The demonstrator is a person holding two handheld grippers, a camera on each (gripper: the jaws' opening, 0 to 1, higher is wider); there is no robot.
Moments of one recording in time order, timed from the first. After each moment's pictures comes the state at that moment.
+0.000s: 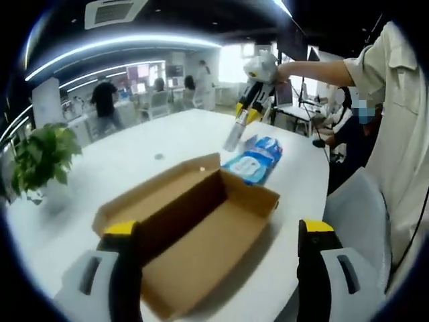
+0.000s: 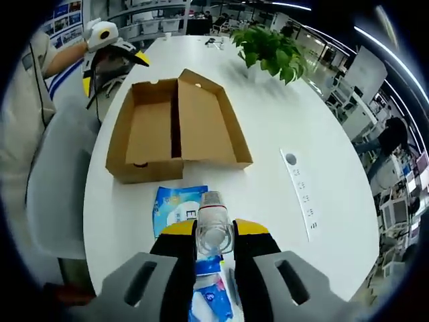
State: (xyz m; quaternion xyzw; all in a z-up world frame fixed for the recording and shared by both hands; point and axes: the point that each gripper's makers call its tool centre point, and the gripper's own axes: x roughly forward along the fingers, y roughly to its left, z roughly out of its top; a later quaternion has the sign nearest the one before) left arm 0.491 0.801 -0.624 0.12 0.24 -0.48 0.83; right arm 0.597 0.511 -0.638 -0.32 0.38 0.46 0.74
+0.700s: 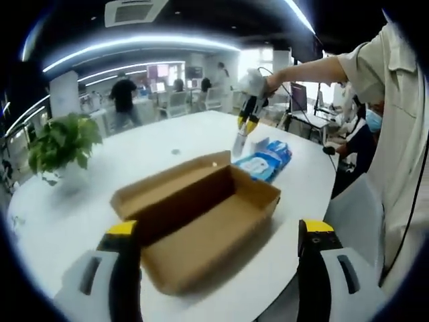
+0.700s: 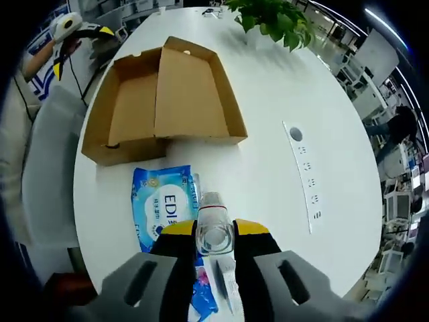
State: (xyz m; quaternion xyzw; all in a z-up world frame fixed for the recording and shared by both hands) left arm 0.471 0.834 -0.619 0.10 0.25 -0.43 0.86; right arm 0.631 0.497 -0.681 -0.37 0.46 0.44 0.68
